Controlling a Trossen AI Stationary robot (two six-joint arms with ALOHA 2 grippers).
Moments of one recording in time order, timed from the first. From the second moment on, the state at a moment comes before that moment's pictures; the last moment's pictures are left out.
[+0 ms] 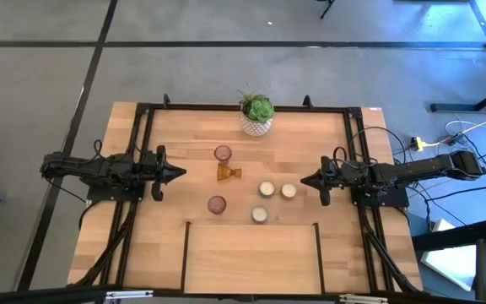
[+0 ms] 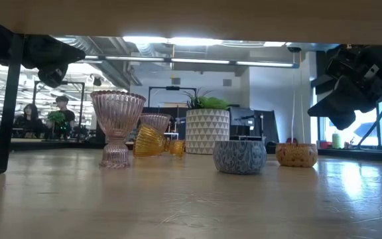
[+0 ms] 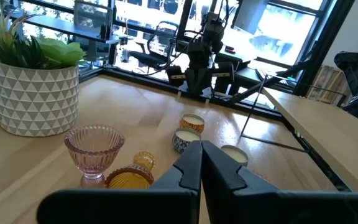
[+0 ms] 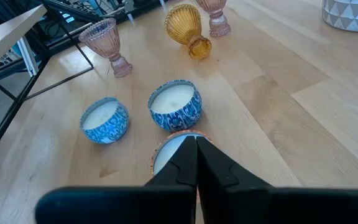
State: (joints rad) left arm -0.12 0.01 0.05 -0.08 -0.23 -0.27; right arm 0.07 0.56 0.01 0.16 0.09 0.44
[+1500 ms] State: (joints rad) left arm -0.11 0.01 0.05 0.67 -0.87 -0.31; right arm 0.06 0.59 0.01 1.05 0.70 1.08
